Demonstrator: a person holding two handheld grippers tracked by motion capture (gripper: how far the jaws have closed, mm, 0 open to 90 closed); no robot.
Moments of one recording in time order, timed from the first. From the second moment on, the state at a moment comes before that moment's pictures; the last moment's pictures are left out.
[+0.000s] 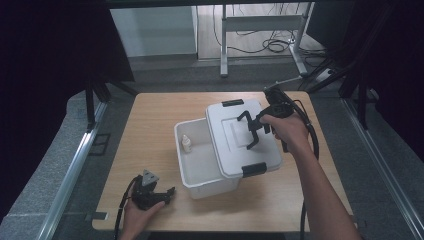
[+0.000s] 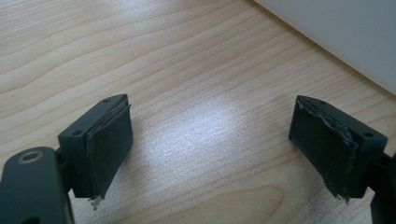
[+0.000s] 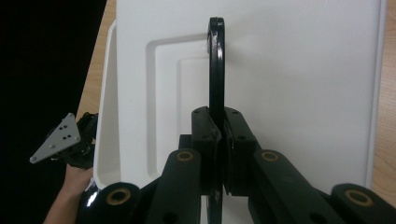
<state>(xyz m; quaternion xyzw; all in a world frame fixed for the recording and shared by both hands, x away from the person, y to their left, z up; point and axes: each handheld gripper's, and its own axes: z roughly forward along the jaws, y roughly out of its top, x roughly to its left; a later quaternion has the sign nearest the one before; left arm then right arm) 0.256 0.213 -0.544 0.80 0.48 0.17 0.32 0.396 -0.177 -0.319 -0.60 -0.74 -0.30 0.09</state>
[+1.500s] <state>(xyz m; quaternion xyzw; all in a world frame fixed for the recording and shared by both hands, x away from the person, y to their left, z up) 0.256 0.213 -0.545 0.80 0.48 0.18 0.32 0.394 -0.096 -0.329 -0.59 -0.75 -0.29 0.10</state>
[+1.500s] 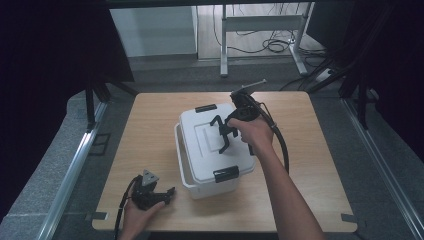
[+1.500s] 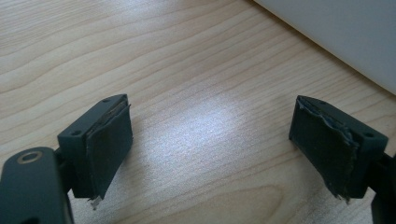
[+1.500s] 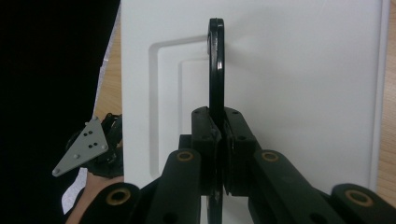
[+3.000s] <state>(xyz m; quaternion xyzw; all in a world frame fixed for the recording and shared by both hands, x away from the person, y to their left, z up) 0.256 0.214 -0.545 0.80 0.48 0.17 0.32 0.398 -0.067 -0.344 -0.61 -0.73 -0.27 0.11</state>
